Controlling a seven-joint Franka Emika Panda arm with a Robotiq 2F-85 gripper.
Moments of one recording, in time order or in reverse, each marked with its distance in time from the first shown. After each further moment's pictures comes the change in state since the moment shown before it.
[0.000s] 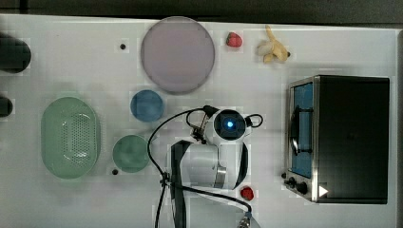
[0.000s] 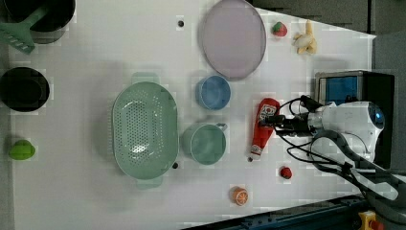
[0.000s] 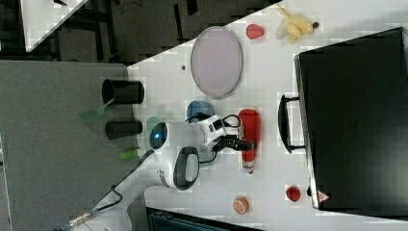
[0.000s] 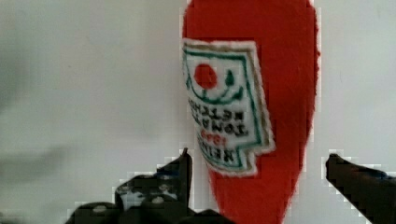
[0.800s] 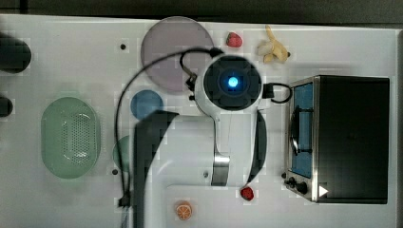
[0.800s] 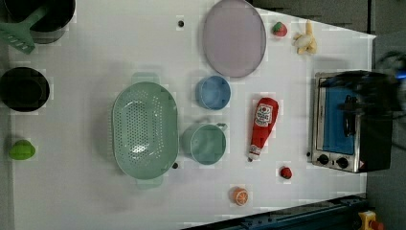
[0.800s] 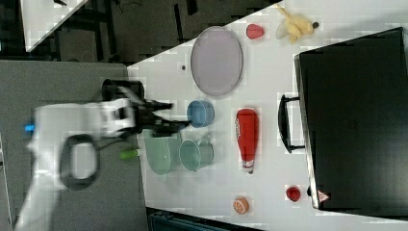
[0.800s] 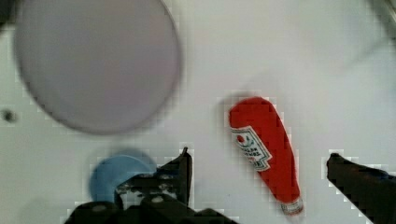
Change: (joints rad) arm 0.004 -0.322 0.054 0.406 0.004 -0.544 0.410
